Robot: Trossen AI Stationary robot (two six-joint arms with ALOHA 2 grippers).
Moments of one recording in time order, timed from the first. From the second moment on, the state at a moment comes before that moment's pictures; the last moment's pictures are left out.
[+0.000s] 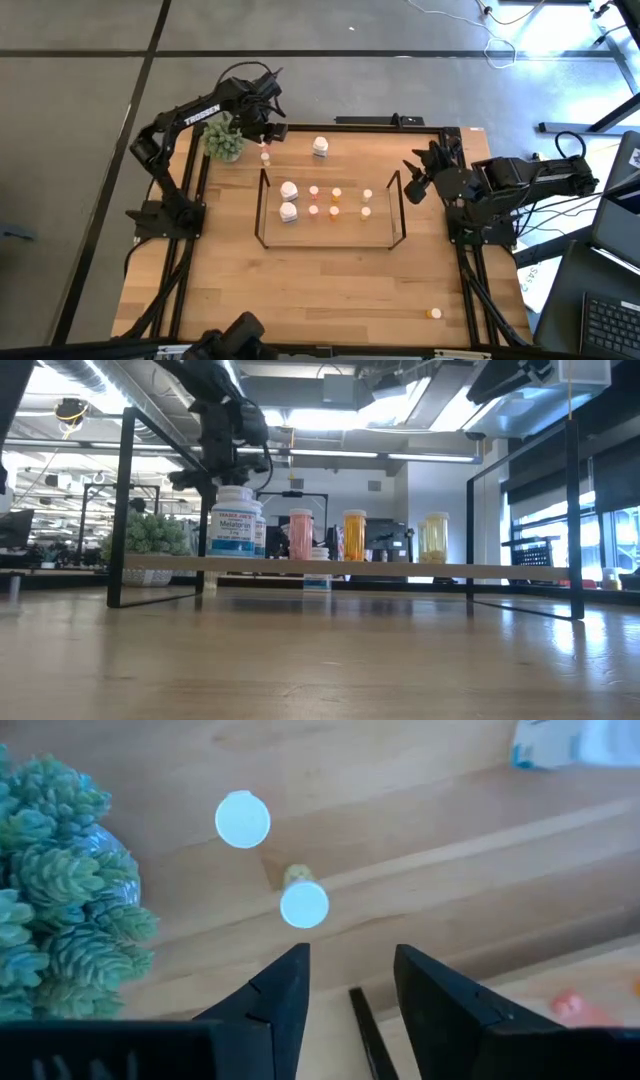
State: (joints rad) left arm 0.81 1.71 1.49 -1.11 0.08 -0.57; right arm 0.19 0.94 1.07 -0.91 0.87 0.41
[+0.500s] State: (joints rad) left arm 0.84 1.73 1.49 -1.10 0.04 -0.59; right arm 0.17 0.94 1.07 -0.91 0.83 0.41
